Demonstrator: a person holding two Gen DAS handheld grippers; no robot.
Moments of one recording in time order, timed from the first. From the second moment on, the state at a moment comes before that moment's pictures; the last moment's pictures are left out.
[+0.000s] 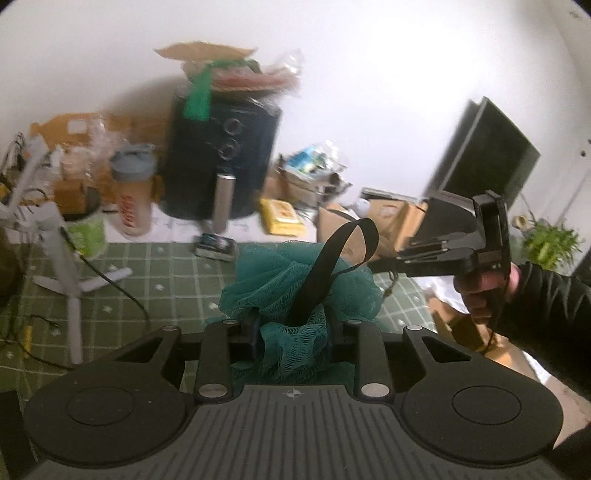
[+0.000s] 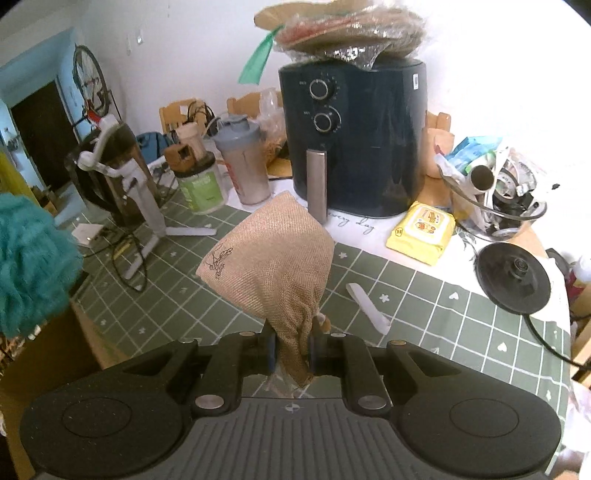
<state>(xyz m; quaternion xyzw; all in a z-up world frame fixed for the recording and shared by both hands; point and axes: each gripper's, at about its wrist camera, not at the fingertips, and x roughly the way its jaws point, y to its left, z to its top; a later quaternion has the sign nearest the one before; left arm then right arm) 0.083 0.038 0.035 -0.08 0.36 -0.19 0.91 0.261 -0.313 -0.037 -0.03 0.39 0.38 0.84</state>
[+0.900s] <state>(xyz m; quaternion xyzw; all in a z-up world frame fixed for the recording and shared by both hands) 0.065 0.024 -0.010 -0.07 0.46 -0.16 0.87 0.143 -0.329 -0.011 0.07 0.39 0.41 0.82</state>
